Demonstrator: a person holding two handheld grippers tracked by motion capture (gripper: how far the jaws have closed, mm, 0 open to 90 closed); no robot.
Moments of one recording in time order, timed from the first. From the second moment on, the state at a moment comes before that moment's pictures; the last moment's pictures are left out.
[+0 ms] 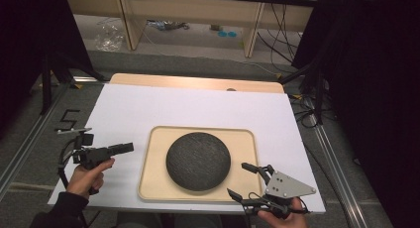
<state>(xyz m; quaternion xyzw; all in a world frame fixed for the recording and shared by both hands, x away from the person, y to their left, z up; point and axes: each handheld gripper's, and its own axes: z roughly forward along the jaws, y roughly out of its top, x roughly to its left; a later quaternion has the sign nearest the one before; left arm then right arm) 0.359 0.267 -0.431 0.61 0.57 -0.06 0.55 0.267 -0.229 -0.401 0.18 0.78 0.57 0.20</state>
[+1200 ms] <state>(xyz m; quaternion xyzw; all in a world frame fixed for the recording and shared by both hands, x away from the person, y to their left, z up) 0.312 0.258 -0.429 0.68 0.52 0.01 0.52 0.267 -0.229 -0.400 0.18 0.78 0.56 0.21</state>
